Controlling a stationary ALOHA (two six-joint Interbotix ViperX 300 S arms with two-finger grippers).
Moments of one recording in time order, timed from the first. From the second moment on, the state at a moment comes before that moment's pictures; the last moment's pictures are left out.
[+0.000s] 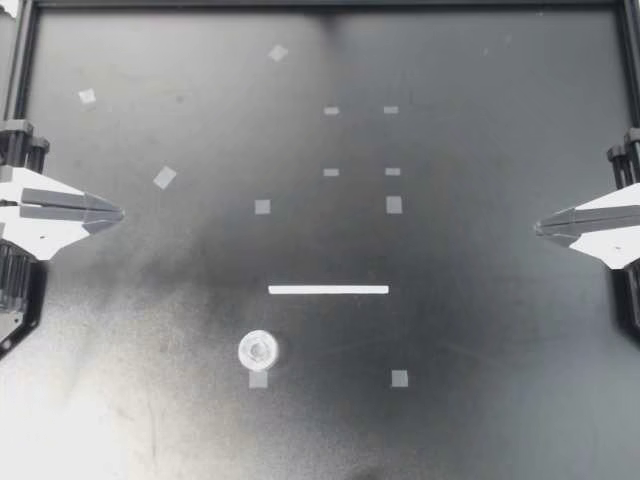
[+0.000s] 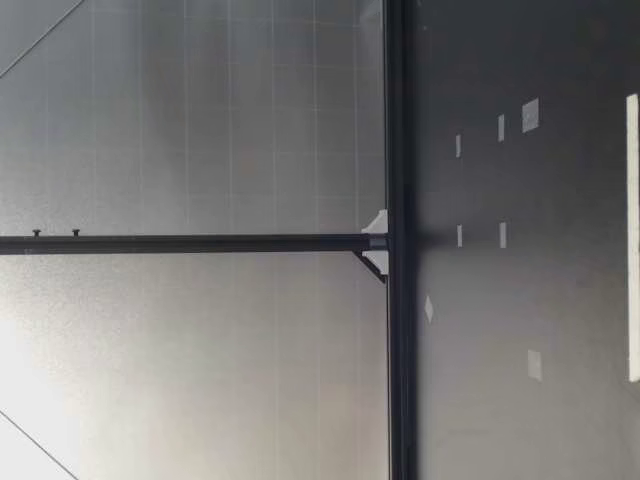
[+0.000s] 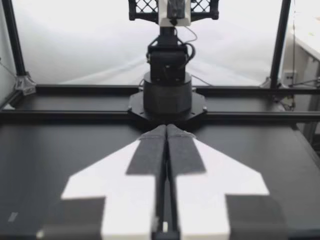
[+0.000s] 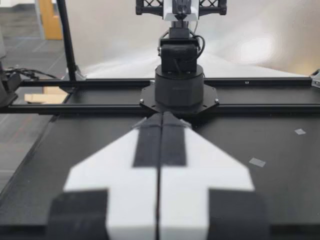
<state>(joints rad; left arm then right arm) 0.00 -0.97 1.19 0.00 -0.29 0.00 0.00 -0.97 1.19 0.00 -0.29 0.00</state>
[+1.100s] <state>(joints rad) -0.06 -0.71 1.26 -0.02 -0.34 -0.07 0.03 -0.17 0.75 0.06 -0.05 0.14</state>
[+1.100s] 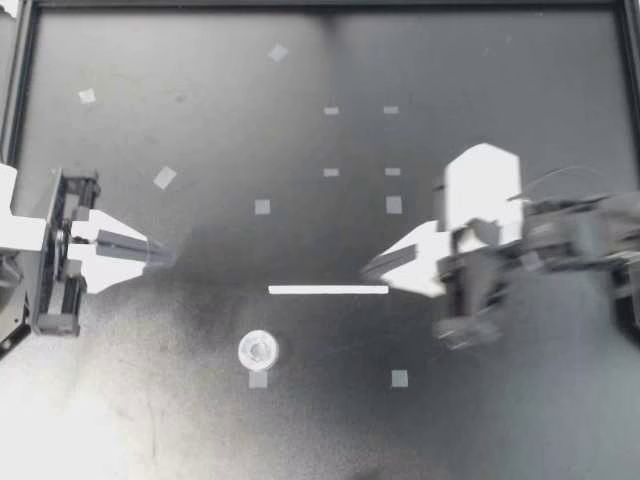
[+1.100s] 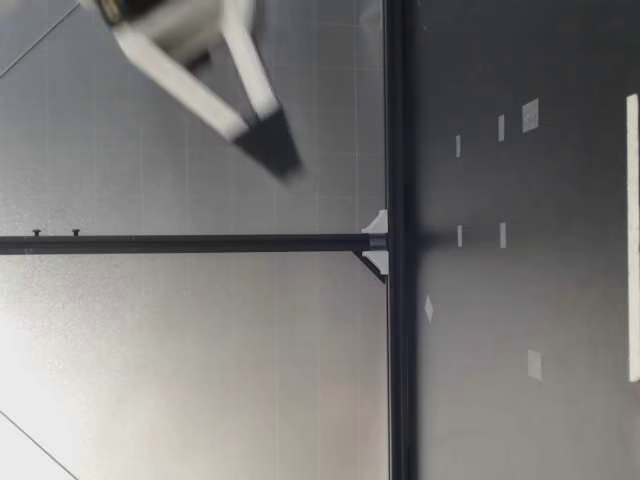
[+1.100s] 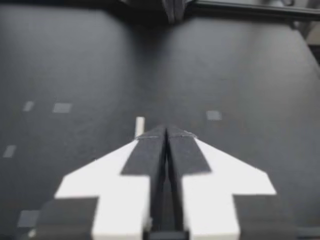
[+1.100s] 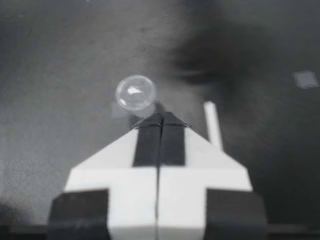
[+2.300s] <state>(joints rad) -0.21 0.00 1.17 -0.02 -0.58 -0.12 0.10 0.31 0.46 0.06 -0.09 0.25</state>
